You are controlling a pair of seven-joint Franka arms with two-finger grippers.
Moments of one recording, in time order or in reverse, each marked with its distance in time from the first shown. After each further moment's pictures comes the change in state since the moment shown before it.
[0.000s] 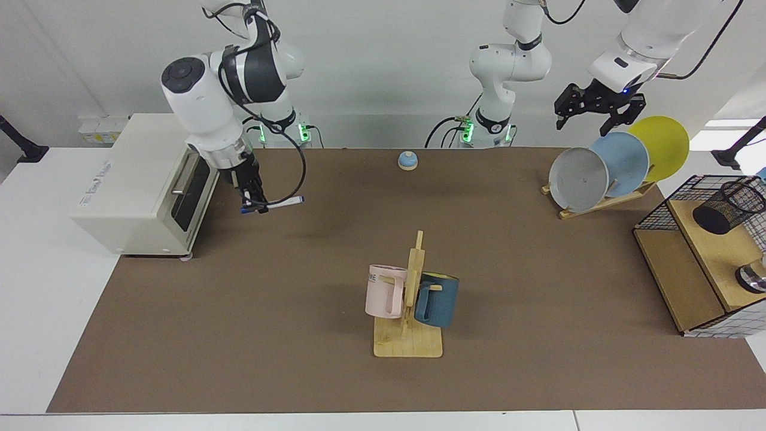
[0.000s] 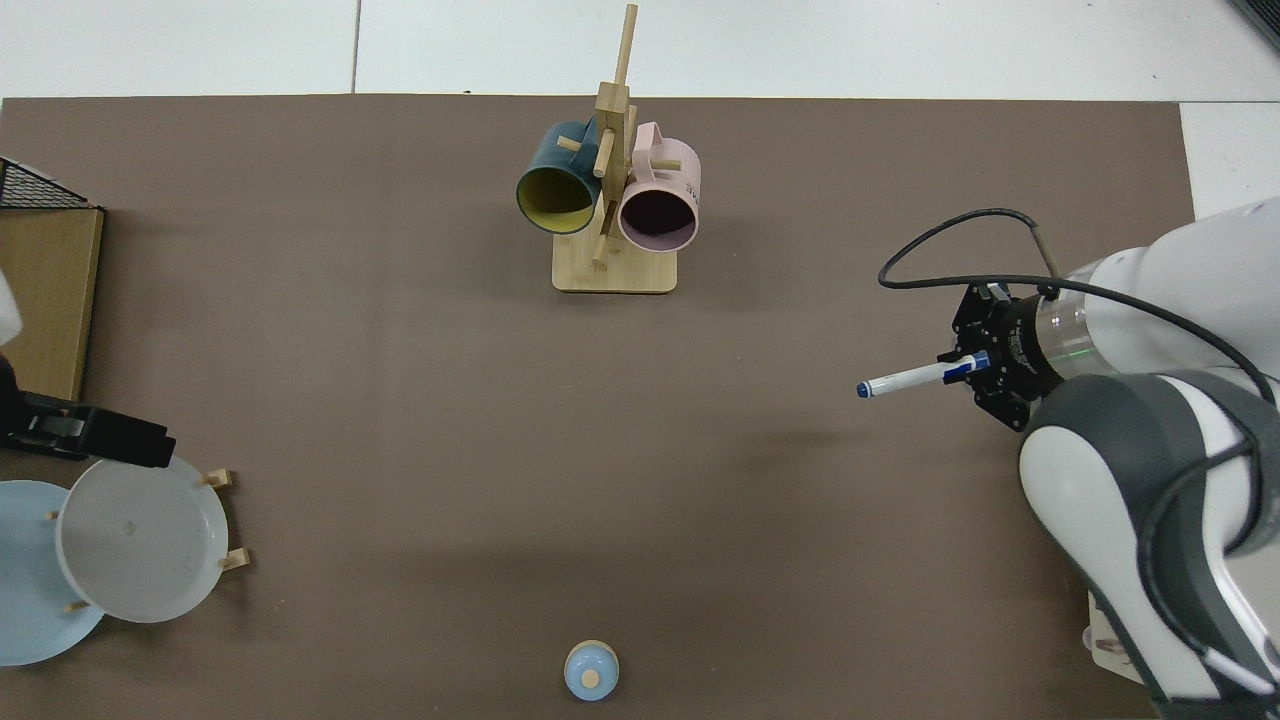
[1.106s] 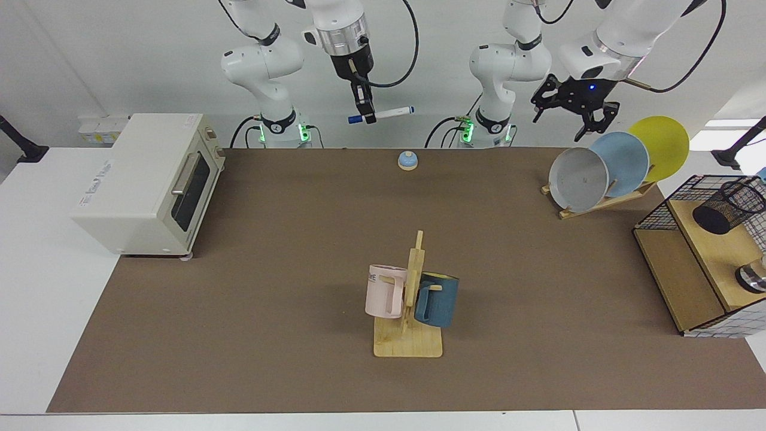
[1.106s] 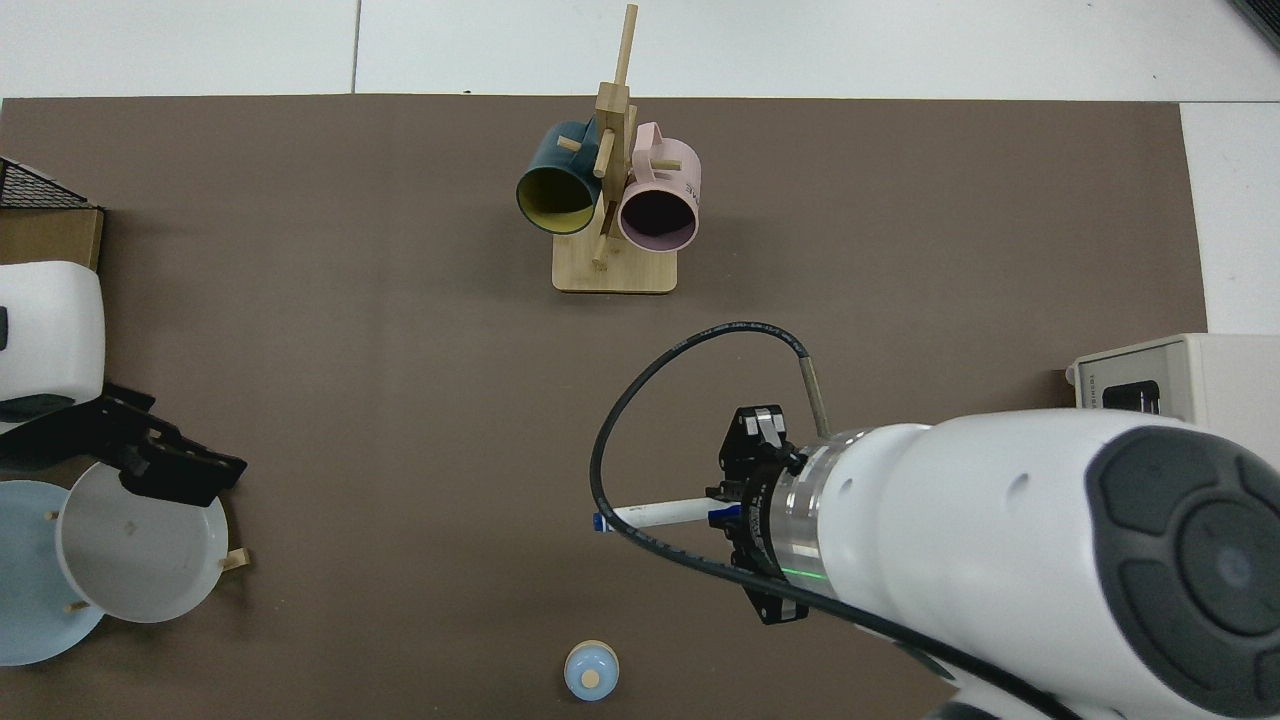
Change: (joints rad) left arm -0.003 -0.001 -0.072 0.000 -0.091 0.020 0.314; right arm 0.396 -0.104 0.022 0.175 0.109 -0.169 0.570
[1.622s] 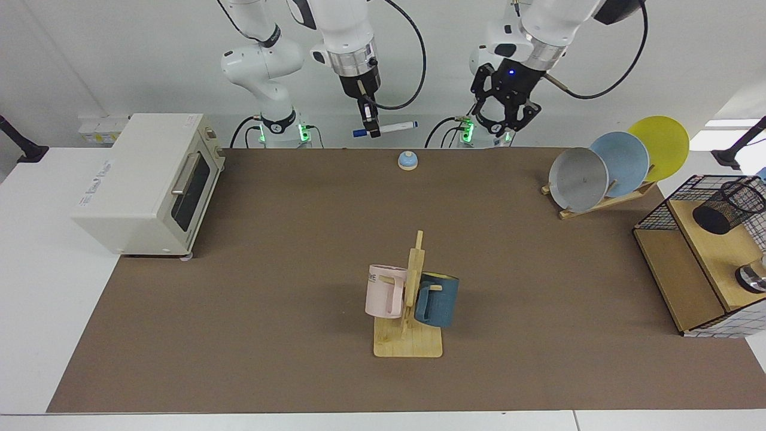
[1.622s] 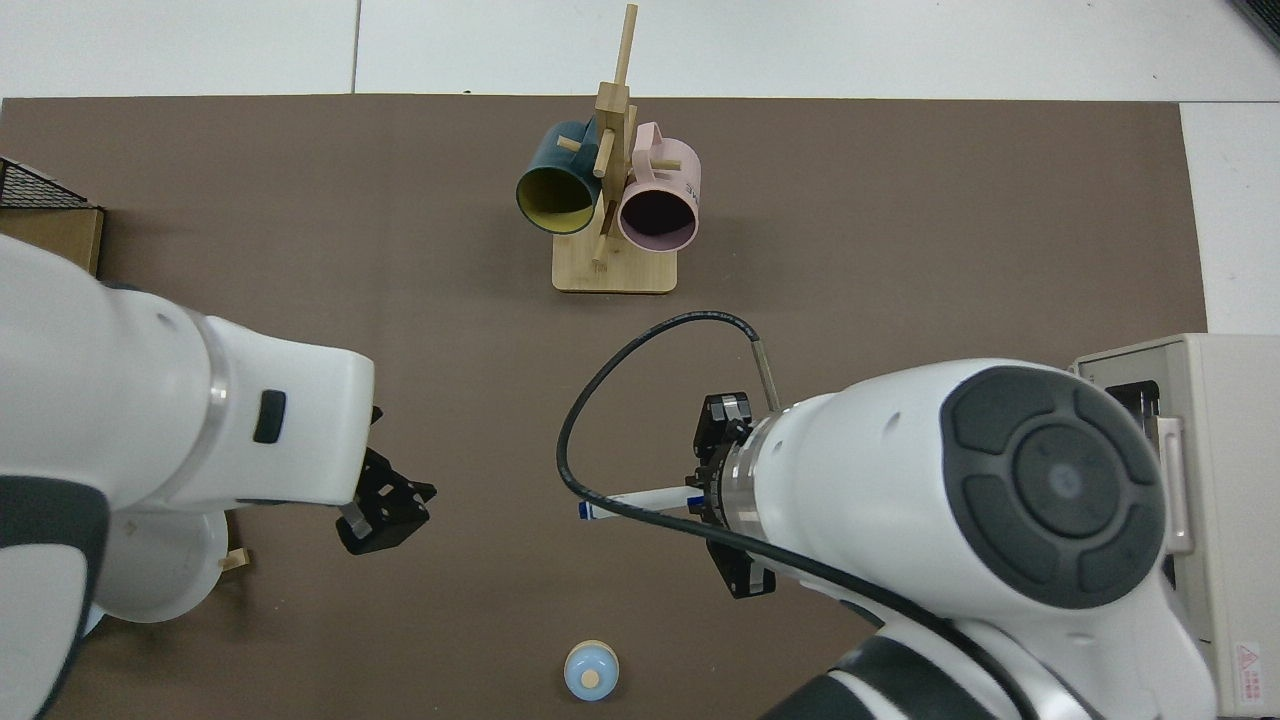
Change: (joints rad) left arm -0.027 -0.002 -0.200 -0.003 -0.108 0.095 0.110; right arm 0.011 0.071 0.013 0.022 -0.021 0.004 0.000
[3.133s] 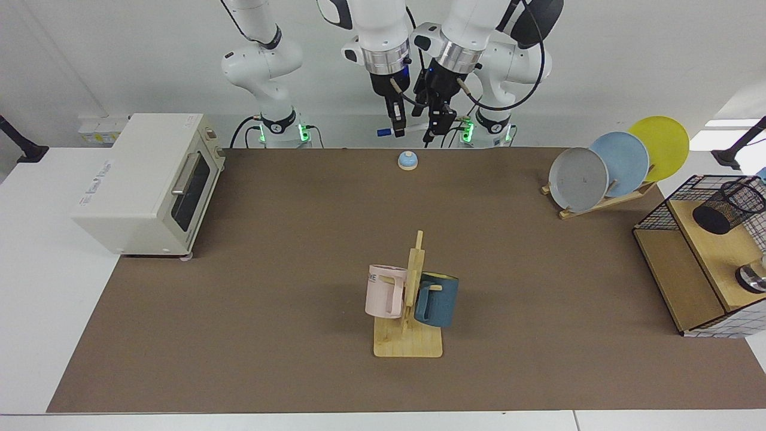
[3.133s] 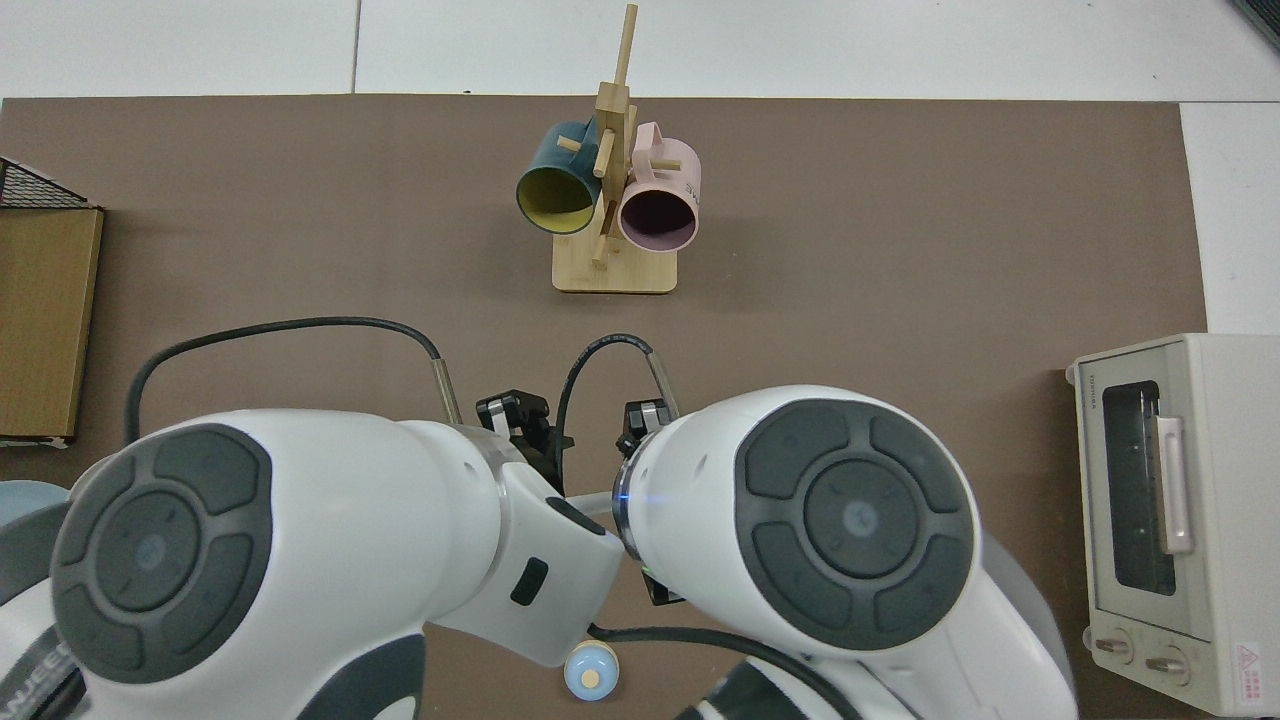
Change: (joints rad) left arm -0.175 -0.062 -0.048 -0.216 -0.048 0.311 0.241; right arm 0.096 0.092 0.003 0.110 -0.060 -0.001 0.095
